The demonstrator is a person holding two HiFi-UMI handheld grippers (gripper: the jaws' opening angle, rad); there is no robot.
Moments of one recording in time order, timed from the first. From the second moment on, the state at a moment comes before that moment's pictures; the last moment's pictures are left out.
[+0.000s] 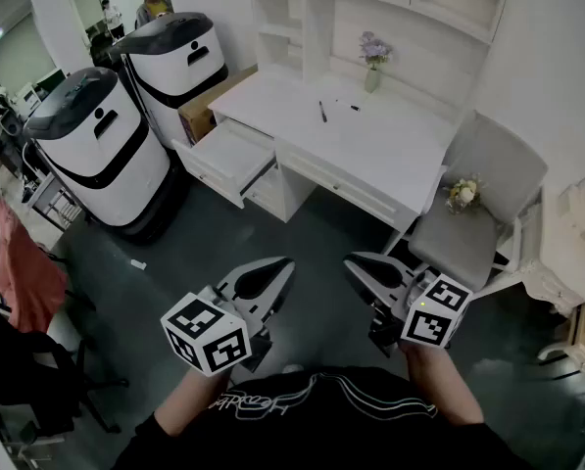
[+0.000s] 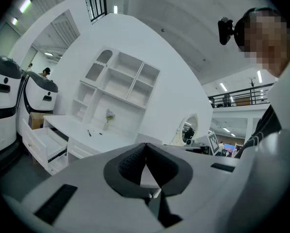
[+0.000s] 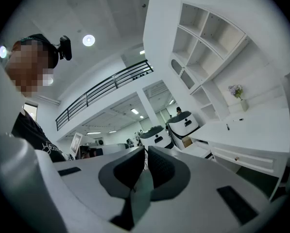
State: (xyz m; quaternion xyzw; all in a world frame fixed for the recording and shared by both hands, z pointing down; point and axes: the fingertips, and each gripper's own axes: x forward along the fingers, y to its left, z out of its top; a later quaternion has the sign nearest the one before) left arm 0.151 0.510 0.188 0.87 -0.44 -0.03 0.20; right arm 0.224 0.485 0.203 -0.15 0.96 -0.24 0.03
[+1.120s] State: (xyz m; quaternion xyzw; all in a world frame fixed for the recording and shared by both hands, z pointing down) left arm 0.045 0.463 0.228 0.85 -0.47 -0.03 0.23; right arm 0.110 0.435 0.253 -0.11 0.96 -0.27 0.00
